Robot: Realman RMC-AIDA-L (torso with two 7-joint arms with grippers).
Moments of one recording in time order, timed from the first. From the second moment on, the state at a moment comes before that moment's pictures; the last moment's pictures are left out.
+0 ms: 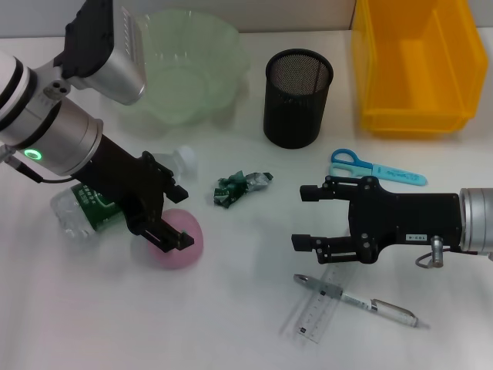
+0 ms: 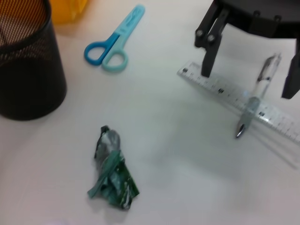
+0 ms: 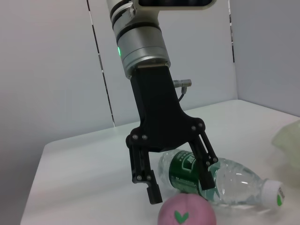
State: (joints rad) left arm -0.71 -2.07 1.17 1.09 2.46 1.70 -1.83; right arm 0.54 2.08 -0.77 -0.44 -1.97 -1.58 1.04
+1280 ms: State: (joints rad) left arm -0.74 -2.07 1.29 1.02 2.53 1.57 -1.86; right arm 0.55 2.08 -0.77 -0.43 -1.97 -1.57 1.04
